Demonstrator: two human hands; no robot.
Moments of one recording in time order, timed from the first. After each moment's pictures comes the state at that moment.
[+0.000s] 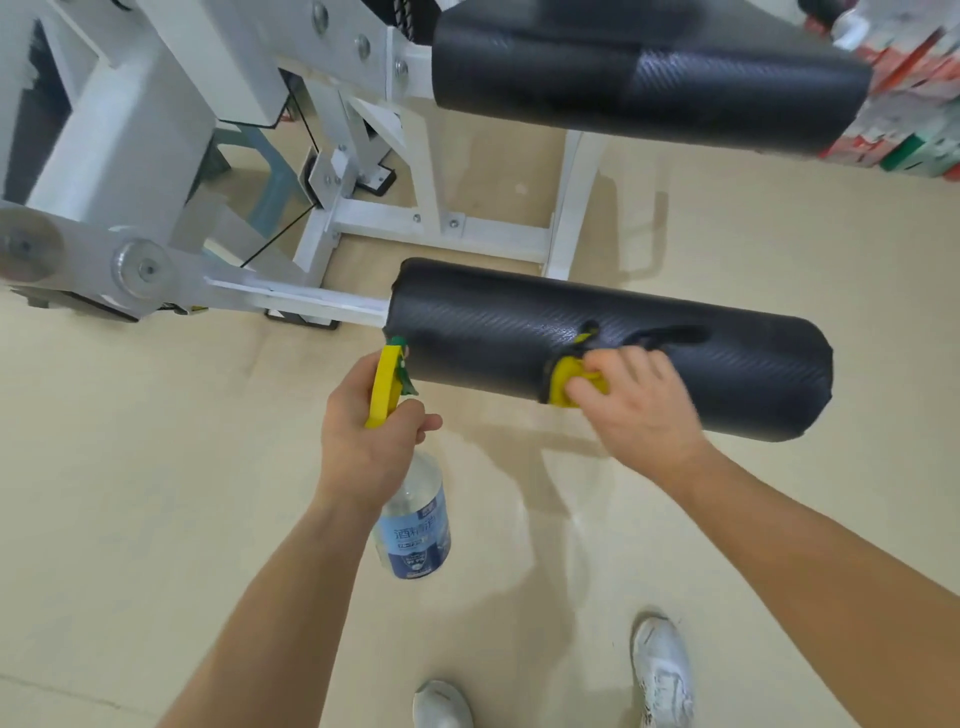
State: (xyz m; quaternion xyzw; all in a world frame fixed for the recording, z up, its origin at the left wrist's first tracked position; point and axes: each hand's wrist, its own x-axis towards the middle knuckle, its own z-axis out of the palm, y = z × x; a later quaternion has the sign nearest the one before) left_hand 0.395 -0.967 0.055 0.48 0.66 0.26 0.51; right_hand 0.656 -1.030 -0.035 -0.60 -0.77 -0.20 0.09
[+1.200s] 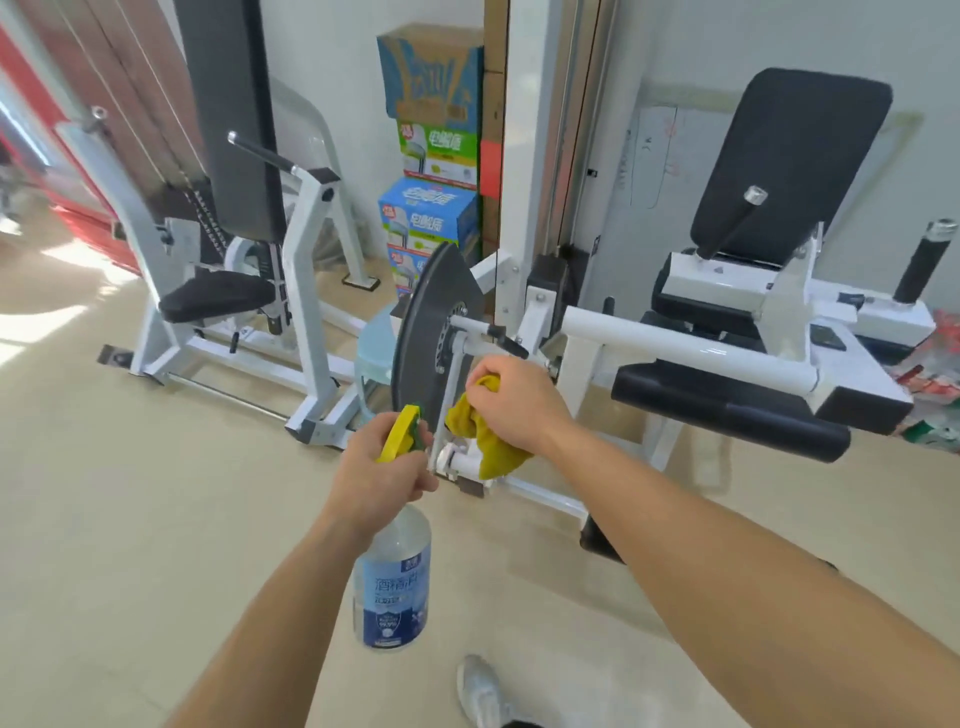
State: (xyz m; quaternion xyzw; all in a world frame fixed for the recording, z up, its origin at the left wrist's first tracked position) left_hand 0.097 -0.911 0.447 0.49 0.63 0.33 0.51; right_hand 0.279 -0.854 0.443 -0.66 -0.64 0.29 0.26
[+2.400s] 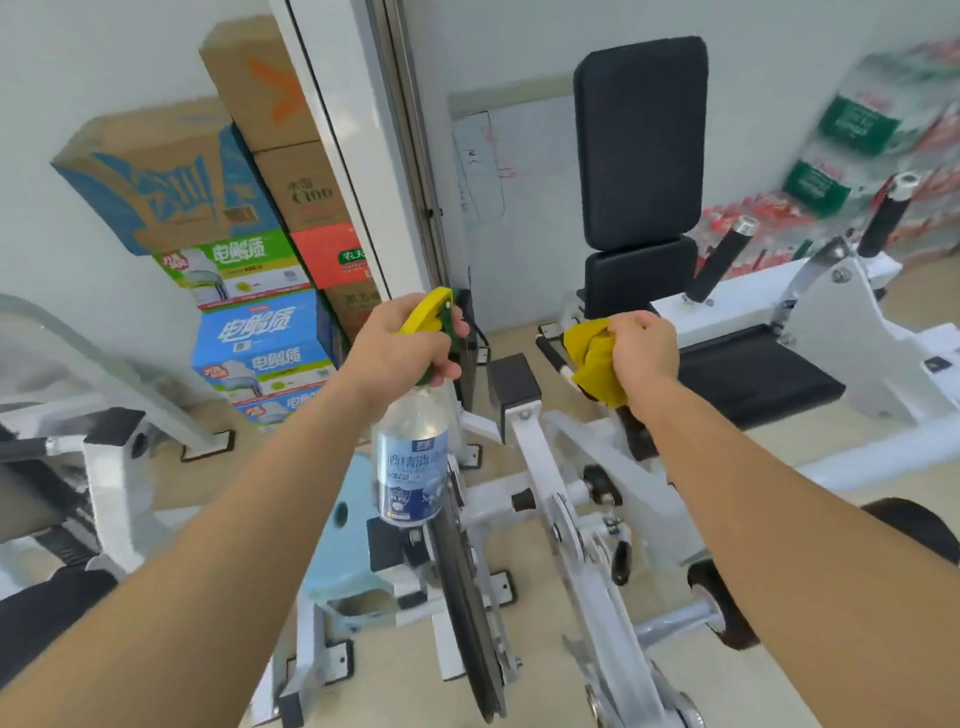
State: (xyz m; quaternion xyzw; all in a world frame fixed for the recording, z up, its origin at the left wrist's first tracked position) left_hand 0.206 -0.363 0.540 0.72 0.33 0.15 0.60; right_hand 0.409 -0.516 0.460 -0.80 -0.05 0.16 0.57
